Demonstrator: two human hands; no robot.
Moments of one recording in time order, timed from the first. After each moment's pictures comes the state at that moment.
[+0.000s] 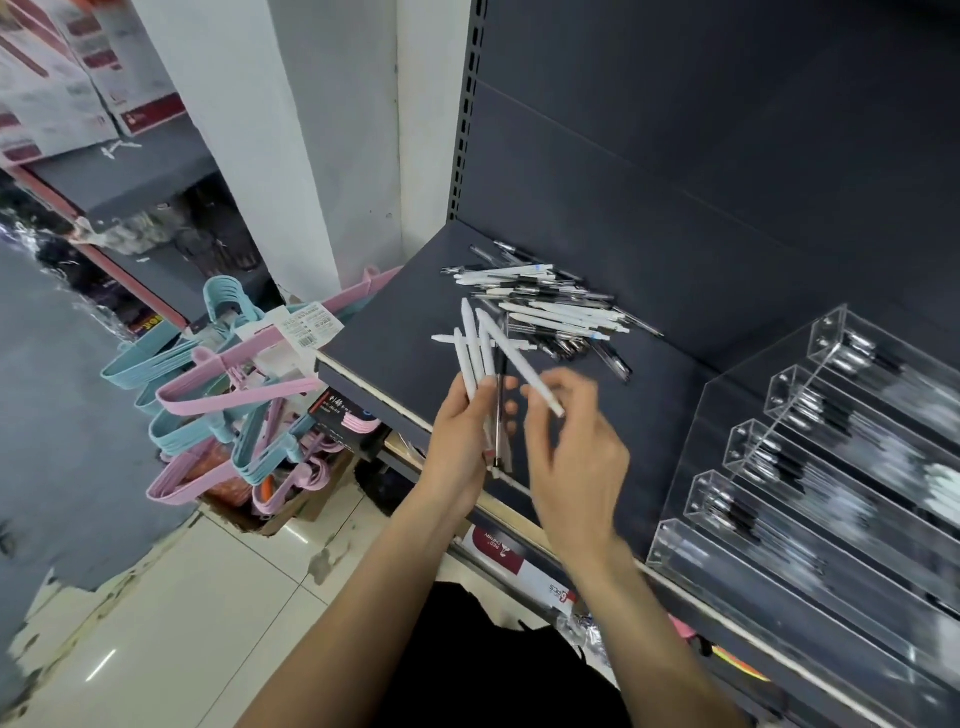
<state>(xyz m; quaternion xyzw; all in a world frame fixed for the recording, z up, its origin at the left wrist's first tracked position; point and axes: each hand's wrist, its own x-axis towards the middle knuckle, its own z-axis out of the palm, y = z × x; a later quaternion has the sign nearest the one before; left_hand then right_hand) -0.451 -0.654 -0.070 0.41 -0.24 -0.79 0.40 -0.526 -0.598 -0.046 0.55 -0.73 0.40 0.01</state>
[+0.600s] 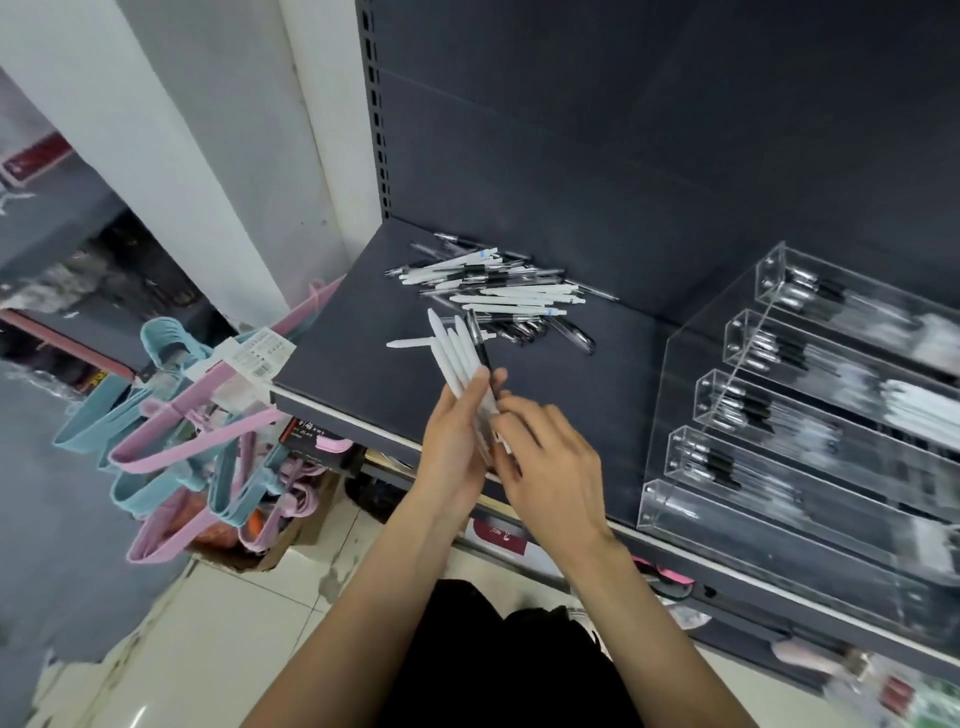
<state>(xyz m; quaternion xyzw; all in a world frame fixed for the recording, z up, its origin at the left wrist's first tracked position) -0.469 -0.658 -0.076 0.37 -0.15 -0.86 0.32 -0.538 -0.582 -0.070 0.63 -0.73 0.24 0.09</state>
